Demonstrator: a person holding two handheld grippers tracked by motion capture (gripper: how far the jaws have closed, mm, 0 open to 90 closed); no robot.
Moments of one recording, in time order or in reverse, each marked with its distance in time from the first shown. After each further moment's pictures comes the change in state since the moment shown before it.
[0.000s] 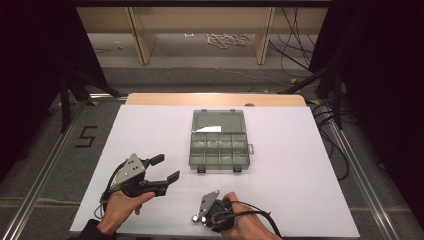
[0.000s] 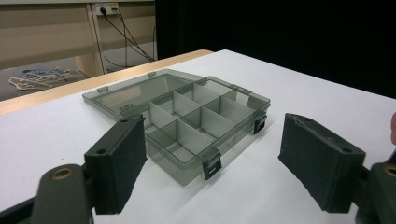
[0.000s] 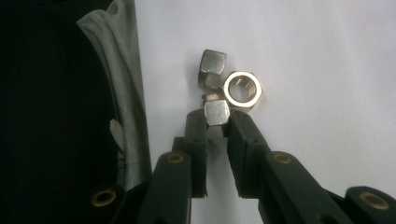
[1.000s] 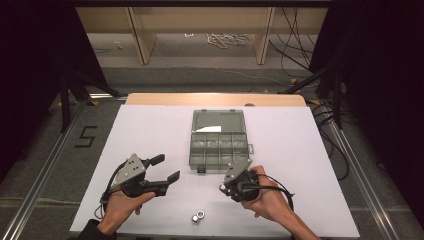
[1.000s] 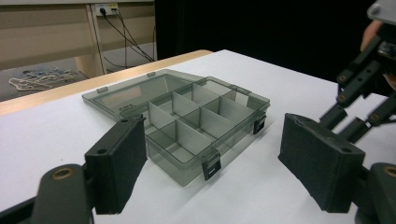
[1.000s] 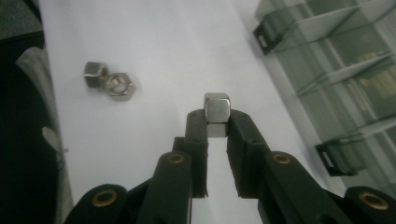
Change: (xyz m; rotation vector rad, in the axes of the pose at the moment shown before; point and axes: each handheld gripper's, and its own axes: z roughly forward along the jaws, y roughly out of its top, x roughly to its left) left arm 0.000 0.000 0.001 -0.004 -0.003 0.012; right arm -0.063 -0.022 -0.062 -0.109 -0.155 0.138
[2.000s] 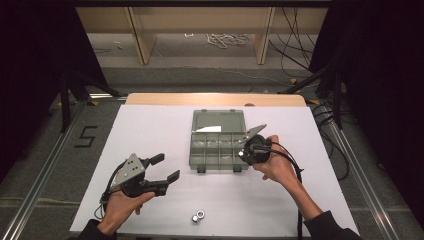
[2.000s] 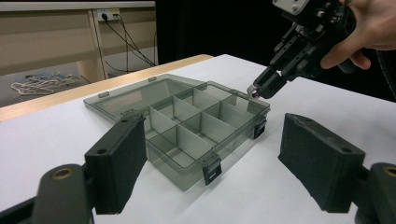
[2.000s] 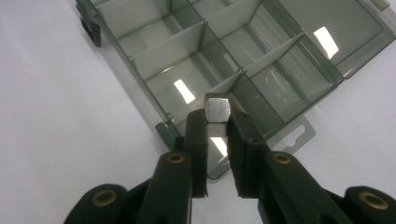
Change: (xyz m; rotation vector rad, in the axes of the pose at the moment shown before) left arm -0.001 0.001 -0.001 -0.018 0.005 -0.004; right arm -0.096 -0.004 0.002 0.065 -0.137 0.184
